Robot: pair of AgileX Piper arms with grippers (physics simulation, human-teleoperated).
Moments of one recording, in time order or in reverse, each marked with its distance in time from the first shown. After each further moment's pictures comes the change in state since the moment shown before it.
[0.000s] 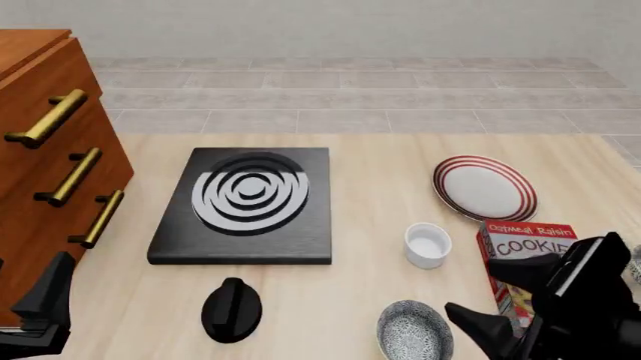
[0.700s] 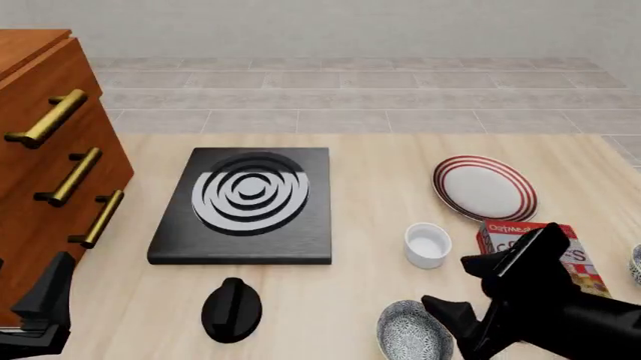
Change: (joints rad) left arm 0.000 0.000 0.000 0.000 0.000; right arm -0.019 0.218 0.015 -0.157 -0.016
